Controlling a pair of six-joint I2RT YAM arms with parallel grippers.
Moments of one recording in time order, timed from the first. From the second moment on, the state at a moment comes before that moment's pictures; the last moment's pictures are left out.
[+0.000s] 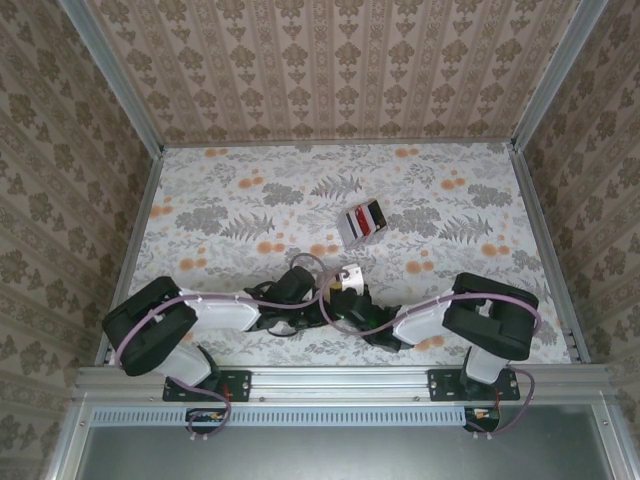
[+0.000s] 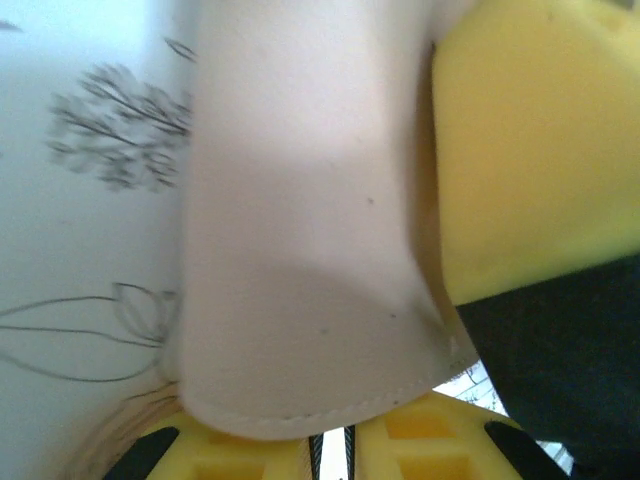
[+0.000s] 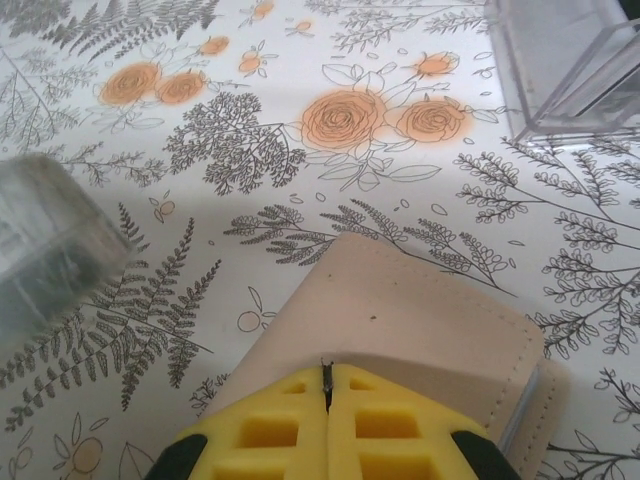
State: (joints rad) left arm -0.96 1.47 0.47 0.11 0.29 -0.99; right arm 1.12 1.71 0.51 0.53 0.59 0.63
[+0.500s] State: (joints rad) left arm -0.94 1.43 0.46 0.06 0.28 -0.98; right arm 1.18 1.80 0.42 0.81 0.74 0.79
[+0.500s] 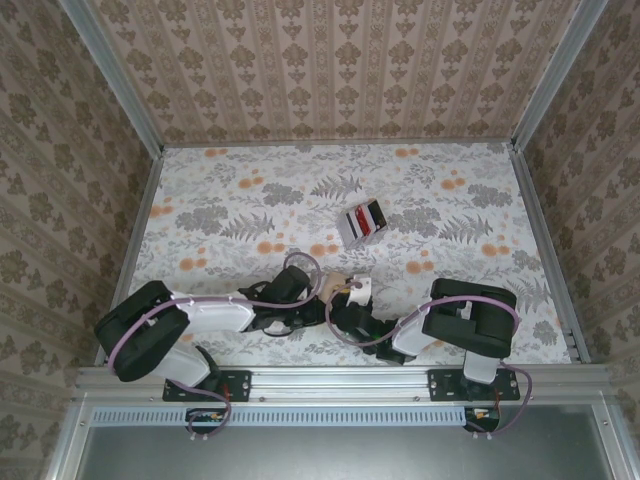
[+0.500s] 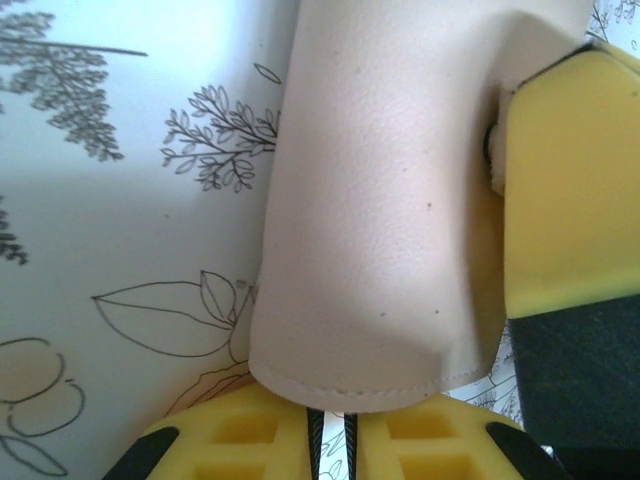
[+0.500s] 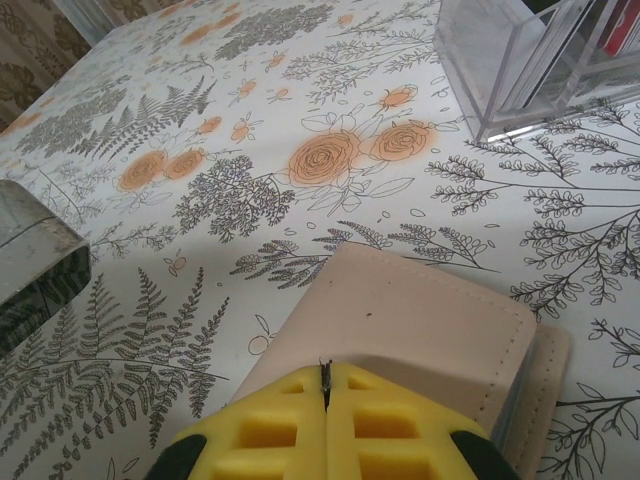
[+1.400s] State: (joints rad) left arm -0.72 1.28 0.47 -0.14 0.24 -0.85; right arm 0.85 1.24 0.54 -0.28 0.14 0.68
